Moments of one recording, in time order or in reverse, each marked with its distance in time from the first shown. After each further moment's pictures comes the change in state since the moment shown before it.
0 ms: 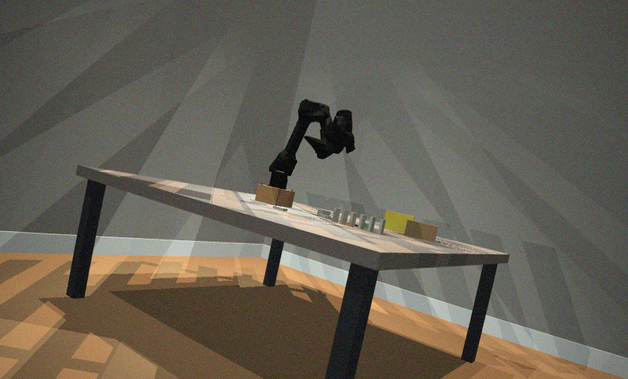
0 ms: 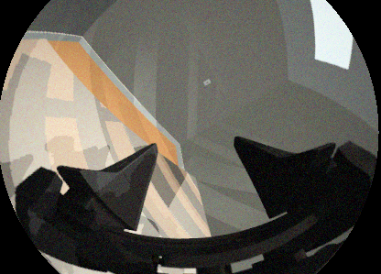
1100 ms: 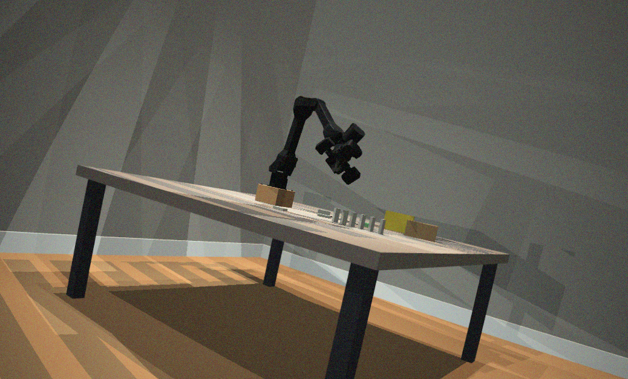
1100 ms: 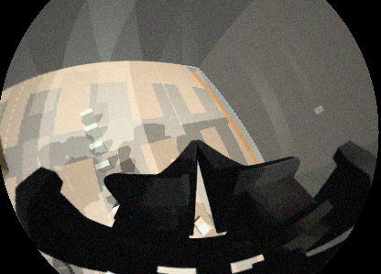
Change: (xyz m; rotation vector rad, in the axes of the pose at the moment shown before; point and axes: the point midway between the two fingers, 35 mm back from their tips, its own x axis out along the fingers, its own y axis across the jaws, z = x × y) arm -0.111 0.116 -0.017 0.121 -0.331 0.939
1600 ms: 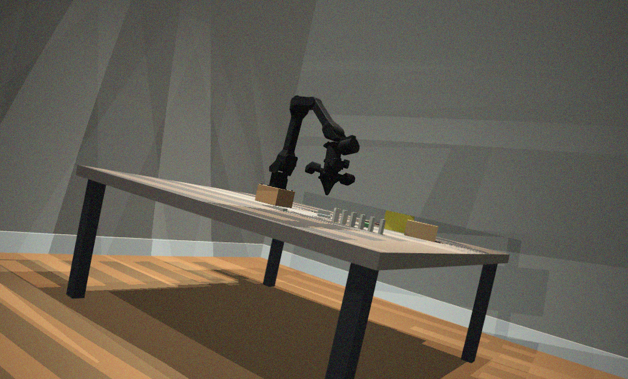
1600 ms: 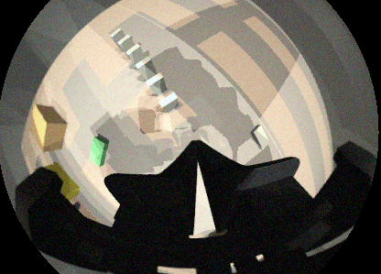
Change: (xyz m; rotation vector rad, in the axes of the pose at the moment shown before) arm -0.073 0.067 -0.109 0.299 0.537 0.408
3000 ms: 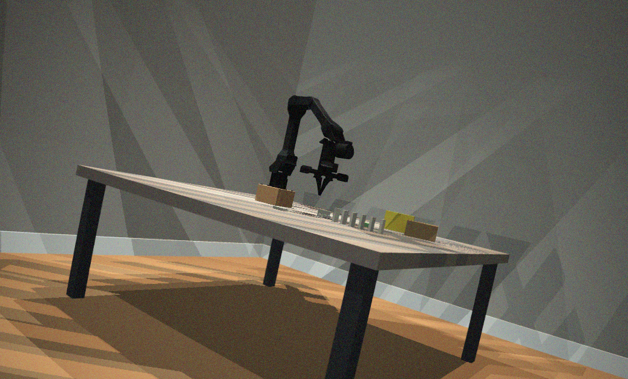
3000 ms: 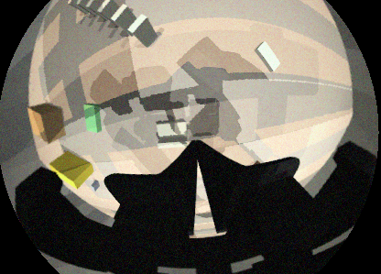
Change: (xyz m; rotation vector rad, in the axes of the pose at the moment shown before) arm -0.022 0.005 -0.082 0.239 0.357 0.040
